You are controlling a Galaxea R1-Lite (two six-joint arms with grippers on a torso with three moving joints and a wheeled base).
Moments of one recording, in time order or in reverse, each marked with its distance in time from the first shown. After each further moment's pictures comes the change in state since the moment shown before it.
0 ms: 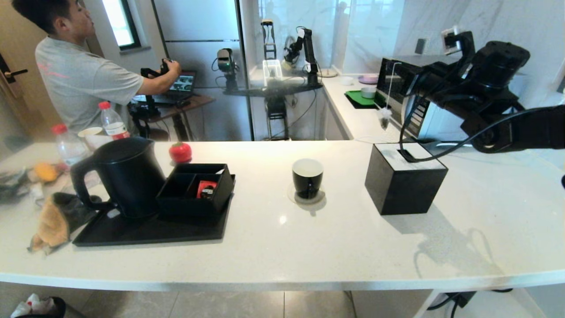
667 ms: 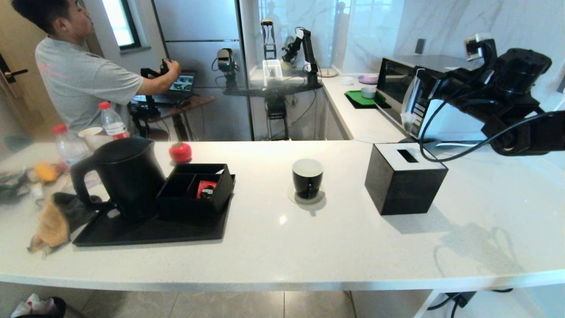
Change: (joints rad) left arm 0.000 0.000 0.000 0.000 0.000 0.000; right arm -0.110 -0.006 0.051 -0.005 0.000 0.000
